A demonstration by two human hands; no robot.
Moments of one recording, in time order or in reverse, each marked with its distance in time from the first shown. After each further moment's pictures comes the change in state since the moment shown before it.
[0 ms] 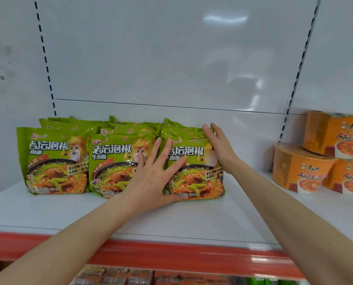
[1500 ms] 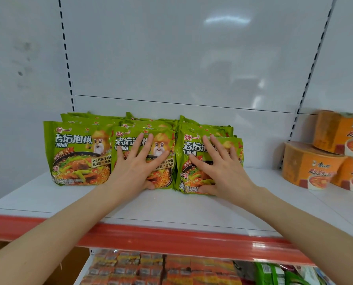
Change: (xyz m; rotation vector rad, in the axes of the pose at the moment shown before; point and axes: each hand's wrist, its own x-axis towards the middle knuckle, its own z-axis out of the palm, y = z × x) left_hand -0.036 -0.066 -0.006 0.264 0.110 -0.052; right_hand -0.081 -0.002 0.028 -1.468 -0.040 -0.753
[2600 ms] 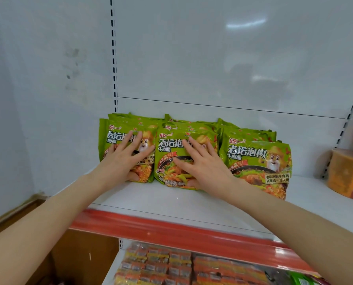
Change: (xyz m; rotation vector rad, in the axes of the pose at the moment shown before) left_hand -0.053 -0.117 -0.001 -0.144 -0.307 -0.147; right_hand 0.082 -0.098 0.001 0.066 -0.008 -0.203
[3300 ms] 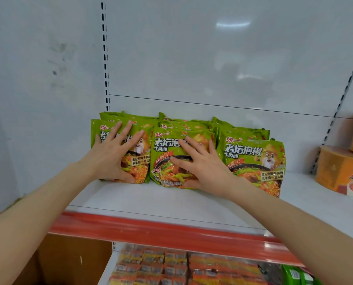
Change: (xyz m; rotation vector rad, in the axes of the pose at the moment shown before) left_hand 0.014 -0.026 -0.004 -0.003 -0.012 0.010; right_hand -0.002 0.003 -0.010 0.086 -0.029 0.043
